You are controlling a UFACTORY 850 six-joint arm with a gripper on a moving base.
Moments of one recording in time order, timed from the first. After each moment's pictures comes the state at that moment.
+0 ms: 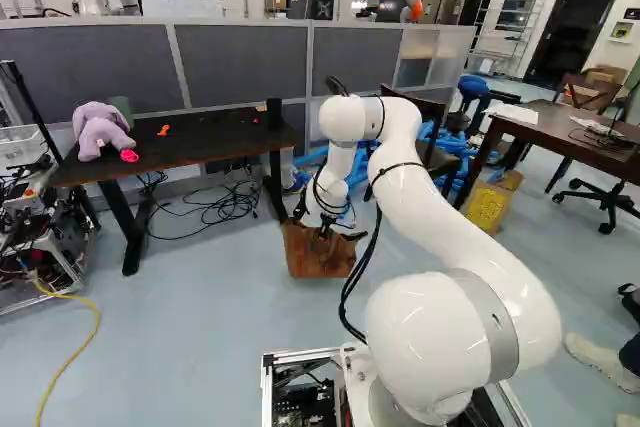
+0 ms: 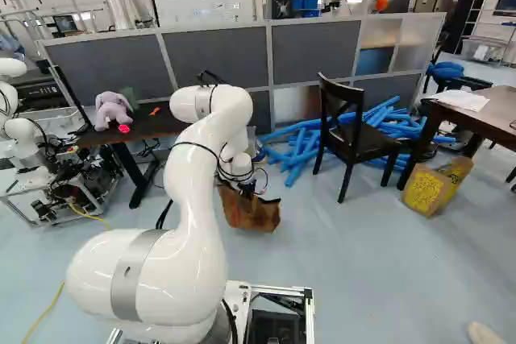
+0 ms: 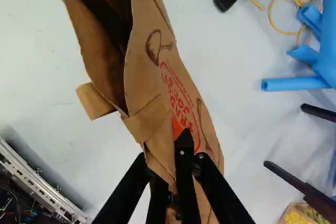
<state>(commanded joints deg) 2.2 -71.6 -78.4 -15.8 7.8 -40.4</state>
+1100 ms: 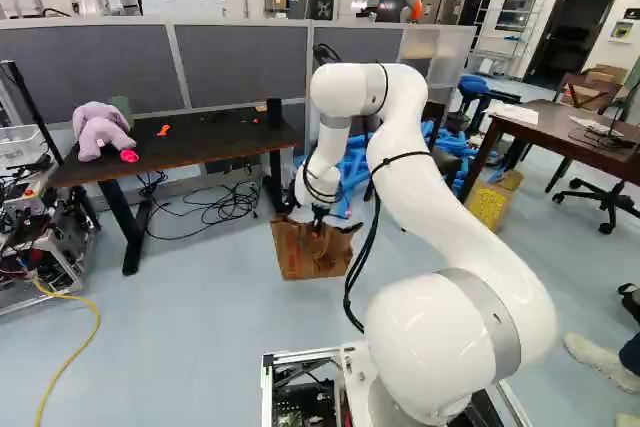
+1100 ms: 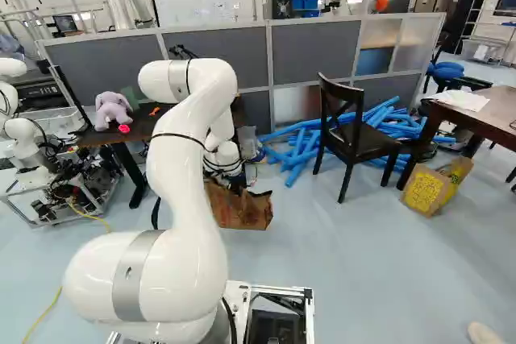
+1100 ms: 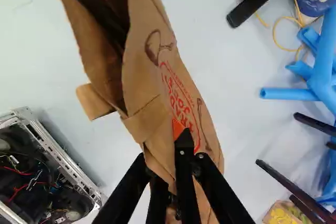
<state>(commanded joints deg) 7.9 -58.9 -66.5 -15.8 4.5 -40.4</state>
